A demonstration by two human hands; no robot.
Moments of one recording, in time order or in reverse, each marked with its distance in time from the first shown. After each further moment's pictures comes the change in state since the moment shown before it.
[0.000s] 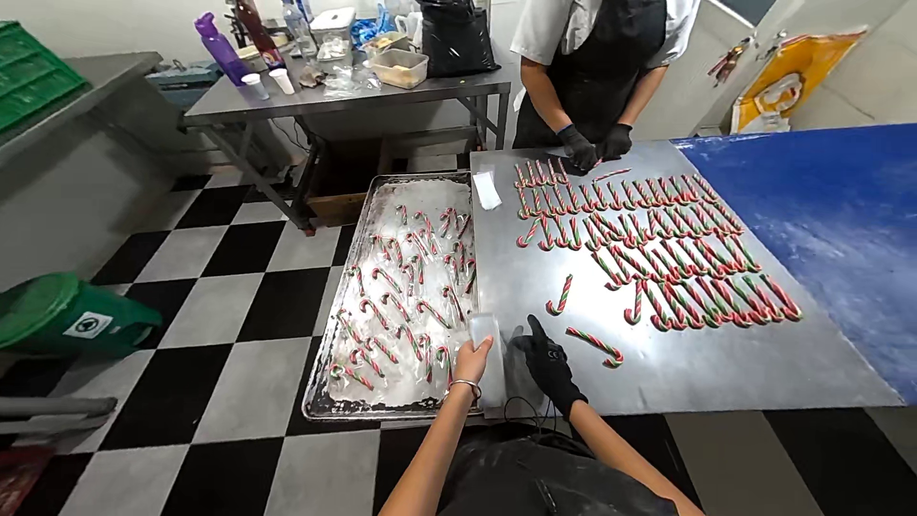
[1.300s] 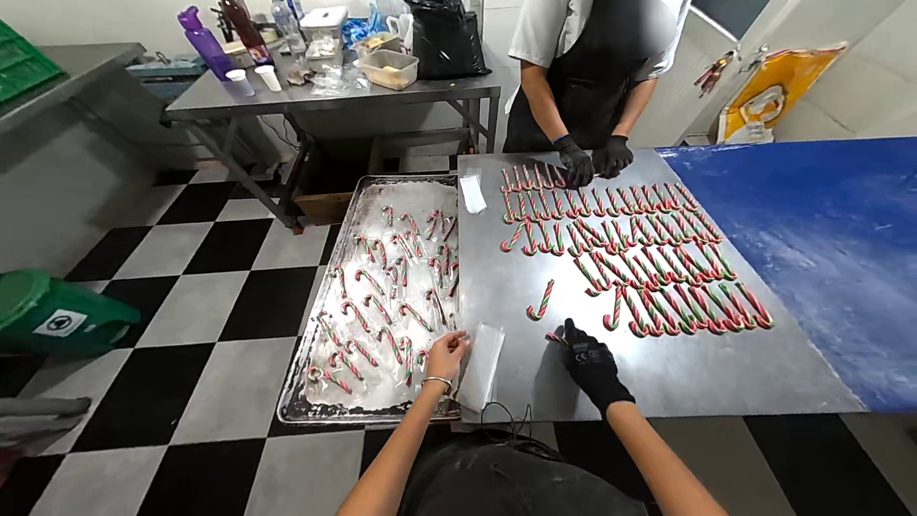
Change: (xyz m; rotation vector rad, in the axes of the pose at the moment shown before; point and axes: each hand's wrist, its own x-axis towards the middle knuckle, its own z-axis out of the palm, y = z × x) left_hand 0.034 -0.010 -0.012 0.283 -0.037 0.215; right_hand 0.010 0.069 -0.089 -0.619 0.061 -0.020
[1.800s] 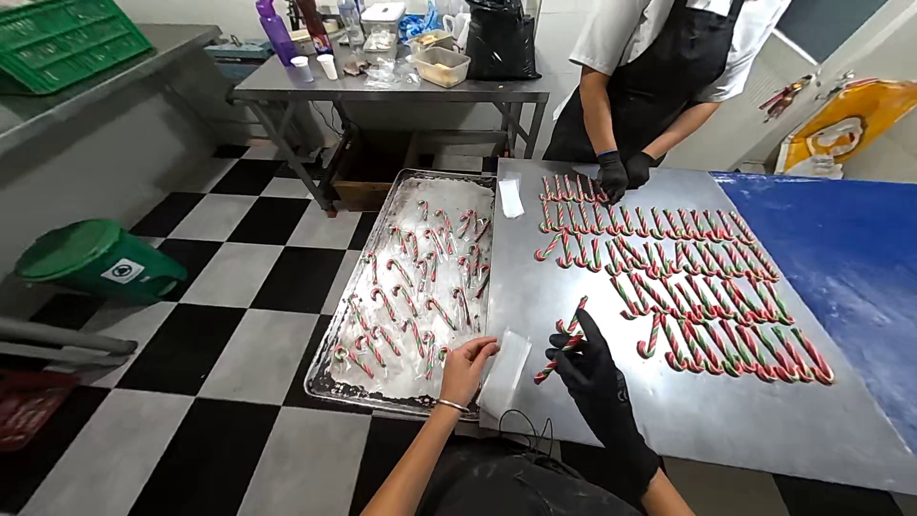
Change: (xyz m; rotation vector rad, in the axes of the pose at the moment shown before) left_hand -0.055 0.018 -0.016 -0.289 0.133 0.380; right_hand -0.053 -0.086 -0.056 1.192 0.171 -0.239
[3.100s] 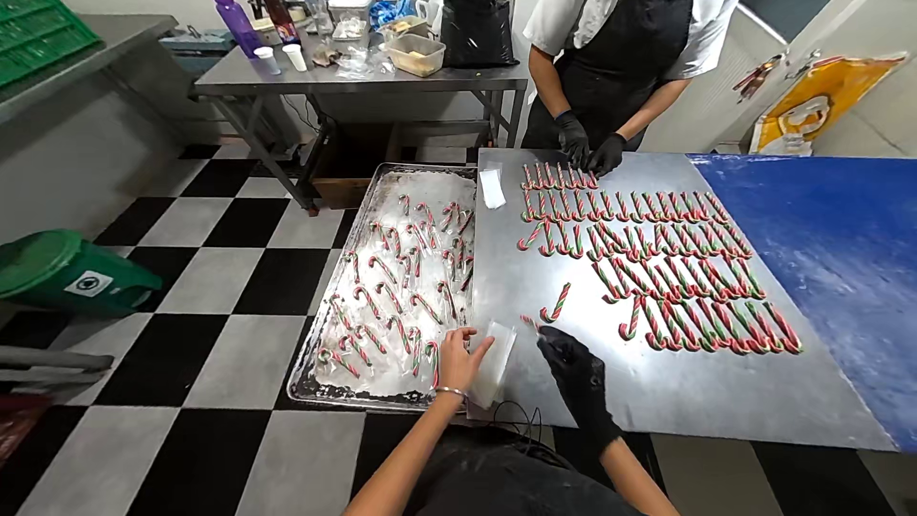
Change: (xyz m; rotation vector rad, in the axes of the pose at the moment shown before) left_hand 0.012 -0.003 0.025 0.393 0.009 -0.221; right_hand 0.002 0.046 -0.002 -0.269 0.156 -0.032
